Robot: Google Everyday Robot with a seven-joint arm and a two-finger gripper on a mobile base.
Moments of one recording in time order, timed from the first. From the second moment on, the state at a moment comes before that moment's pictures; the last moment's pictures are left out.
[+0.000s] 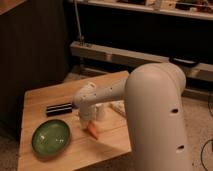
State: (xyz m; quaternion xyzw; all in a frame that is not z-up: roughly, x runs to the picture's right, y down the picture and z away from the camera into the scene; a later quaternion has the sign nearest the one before) arm -0.112 0.192 0.836 -0.33 0.11 0.40 0.85
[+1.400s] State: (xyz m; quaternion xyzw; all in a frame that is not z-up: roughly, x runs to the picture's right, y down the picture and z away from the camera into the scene) arm -0.179 0.167 0.875 -0.33 0.10 0.35 0.87
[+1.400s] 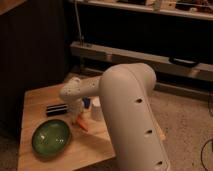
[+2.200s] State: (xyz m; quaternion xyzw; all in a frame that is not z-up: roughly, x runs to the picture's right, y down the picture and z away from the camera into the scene) arm -0.186 0.165 0.878 -0.33 0.10 0.35 0.87
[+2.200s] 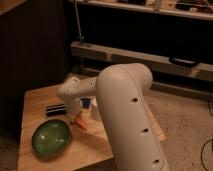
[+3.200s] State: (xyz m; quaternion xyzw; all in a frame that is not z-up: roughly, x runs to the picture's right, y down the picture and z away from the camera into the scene) arm -0.225 0.137 0.889 -0.33 0.10 0.33 0.88
